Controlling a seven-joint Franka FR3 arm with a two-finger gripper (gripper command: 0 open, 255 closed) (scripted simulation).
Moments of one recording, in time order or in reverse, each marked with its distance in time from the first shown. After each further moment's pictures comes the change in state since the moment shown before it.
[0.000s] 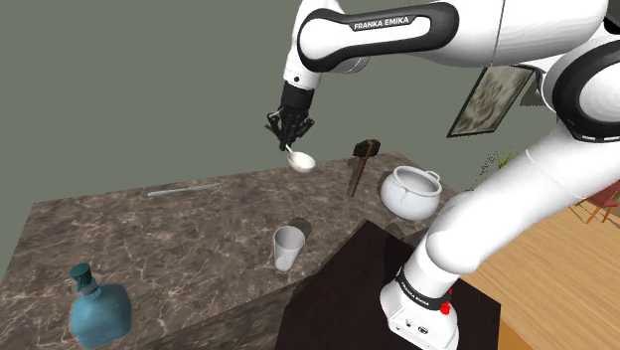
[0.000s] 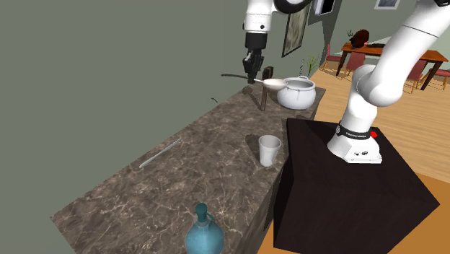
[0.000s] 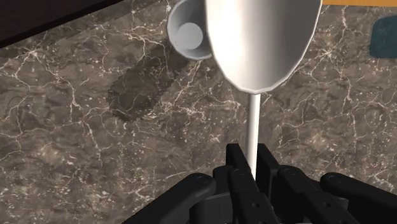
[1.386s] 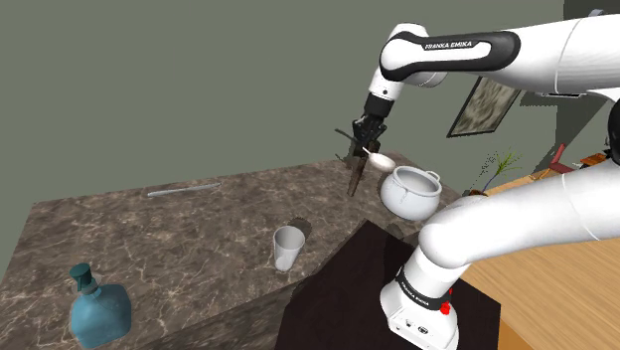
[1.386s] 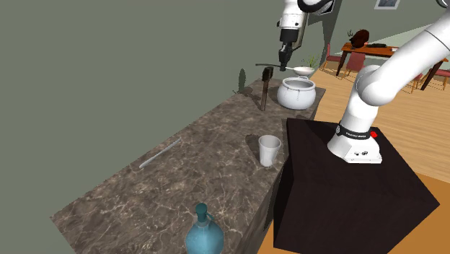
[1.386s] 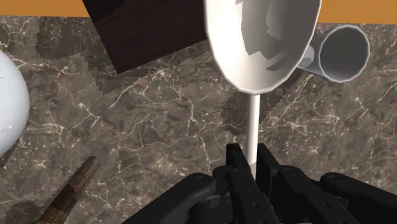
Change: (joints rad) arm -0.187 -0.310 -0.340 -0.270 -0.155 -0.090 -0.435
